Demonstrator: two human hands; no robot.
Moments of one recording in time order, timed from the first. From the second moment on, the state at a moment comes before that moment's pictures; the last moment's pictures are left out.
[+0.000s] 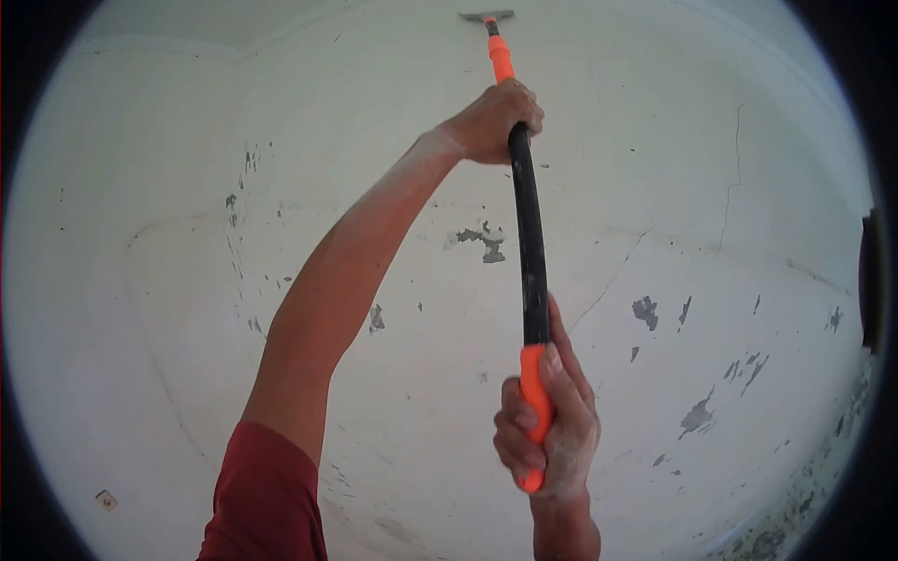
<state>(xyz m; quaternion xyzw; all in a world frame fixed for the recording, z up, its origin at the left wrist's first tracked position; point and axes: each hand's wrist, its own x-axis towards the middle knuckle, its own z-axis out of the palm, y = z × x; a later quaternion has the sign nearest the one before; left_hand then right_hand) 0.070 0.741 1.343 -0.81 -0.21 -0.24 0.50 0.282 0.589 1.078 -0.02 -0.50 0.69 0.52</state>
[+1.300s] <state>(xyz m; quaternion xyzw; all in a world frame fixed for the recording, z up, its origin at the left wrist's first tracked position) 0.053 0.756 1.428 -0.79 -0.23 -0.25 0.52 0.253 0.625 1.139 0.07 -0.50 0.68 0.53</state>
